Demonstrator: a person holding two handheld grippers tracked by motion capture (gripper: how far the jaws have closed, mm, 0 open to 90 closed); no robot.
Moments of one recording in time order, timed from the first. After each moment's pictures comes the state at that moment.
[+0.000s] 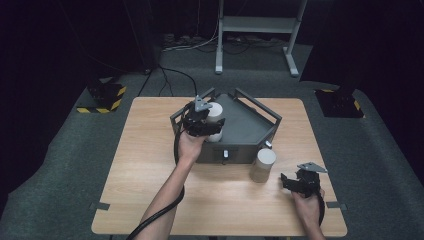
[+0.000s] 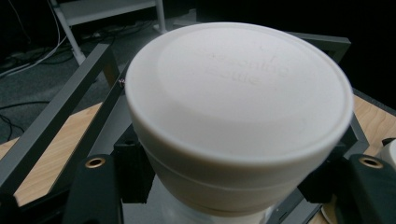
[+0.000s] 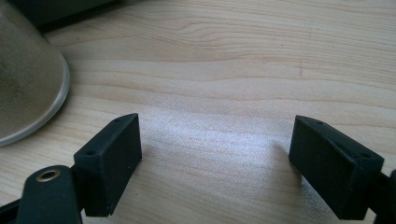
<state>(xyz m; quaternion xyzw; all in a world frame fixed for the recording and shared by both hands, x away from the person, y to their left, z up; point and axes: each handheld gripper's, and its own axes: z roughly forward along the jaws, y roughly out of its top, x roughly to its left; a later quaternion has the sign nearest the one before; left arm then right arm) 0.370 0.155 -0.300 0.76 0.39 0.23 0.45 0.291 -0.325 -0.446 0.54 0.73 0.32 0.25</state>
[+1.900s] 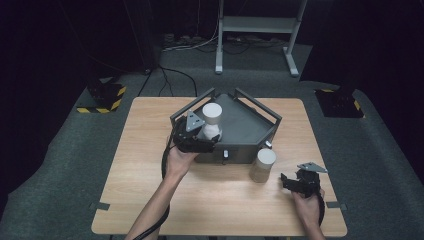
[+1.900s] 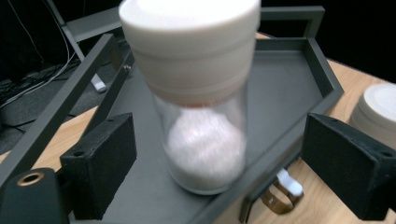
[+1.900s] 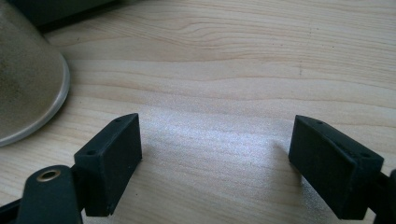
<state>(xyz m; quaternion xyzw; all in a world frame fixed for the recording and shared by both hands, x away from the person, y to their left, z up) 0.318 0.174 -0.309 0.78 0.36 0.26 0.44 0.291 -0.325 -0.446 0.54 0.73 0.32 0.25</state>
